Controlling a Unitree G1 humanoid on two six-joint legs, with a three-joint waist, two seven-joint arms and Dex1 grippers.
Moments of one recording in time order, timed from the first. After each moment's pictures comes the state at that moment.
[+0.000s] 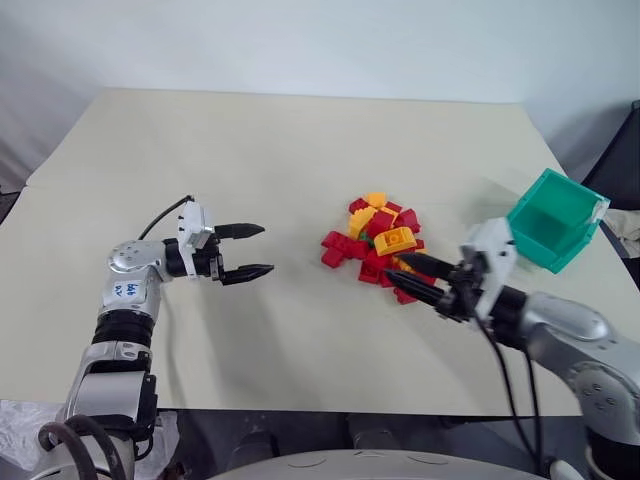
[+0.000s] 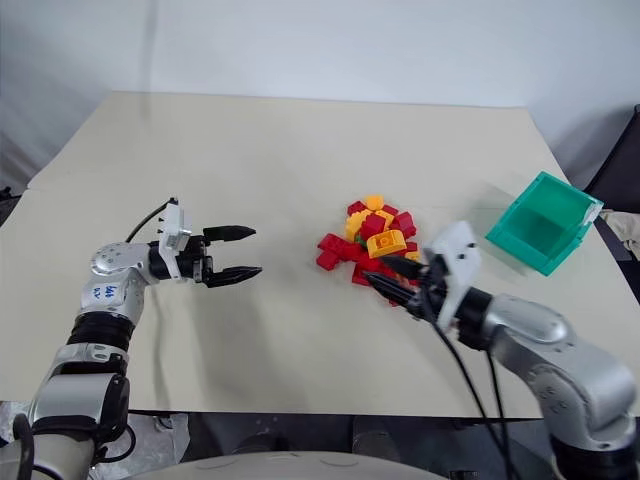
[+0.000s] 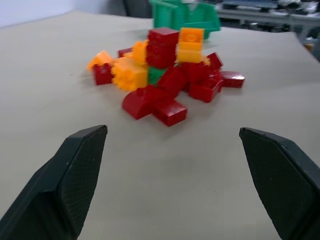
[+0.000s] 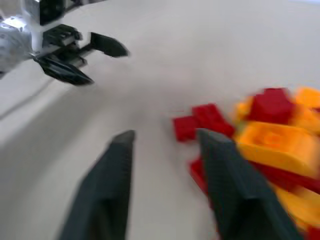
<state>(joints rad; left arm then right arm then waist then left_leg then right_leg) -0.74 0.52 0.10 0.76 -0.33 -0.11 -1.41 -0.23 -0.58 -0.13 -0.68 0.81 0.92 0.41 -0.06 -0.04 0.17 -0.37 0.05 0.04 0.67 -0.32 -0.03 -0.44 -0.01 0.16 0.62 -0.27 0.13</state>
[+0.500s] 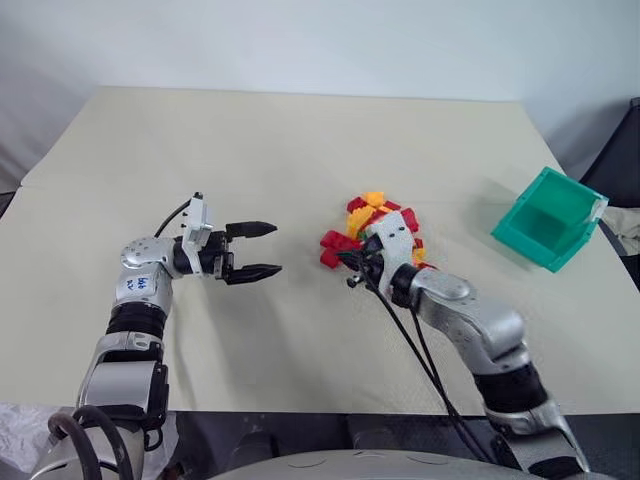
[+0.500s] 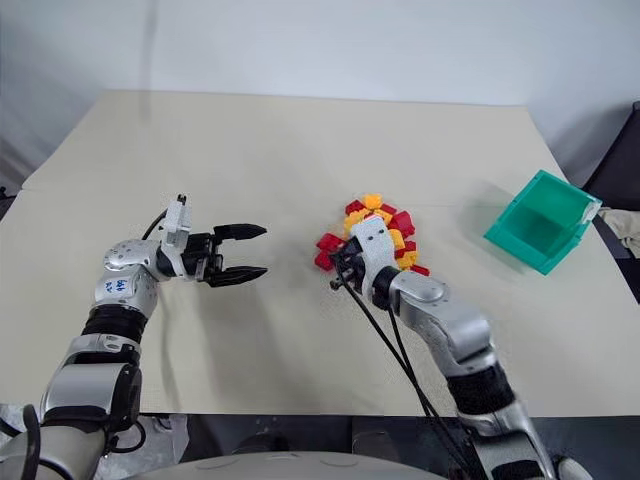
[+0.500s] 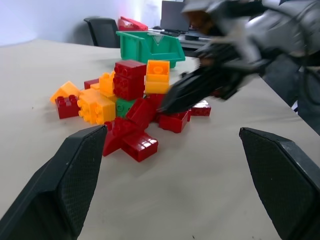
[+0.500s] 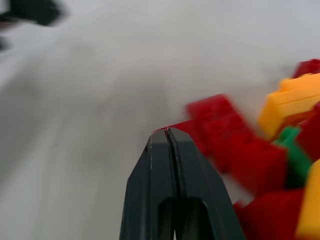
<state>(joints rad) -0.78 0.49 0.11 0.81 -0.39 -0.11 -1.50 -0.52 -0.31 0.20 -0.12 0.42 0.70 0.31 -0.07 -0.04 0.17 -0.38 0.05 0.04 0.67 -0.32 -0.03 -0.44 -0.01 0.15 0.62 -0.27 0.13</state>
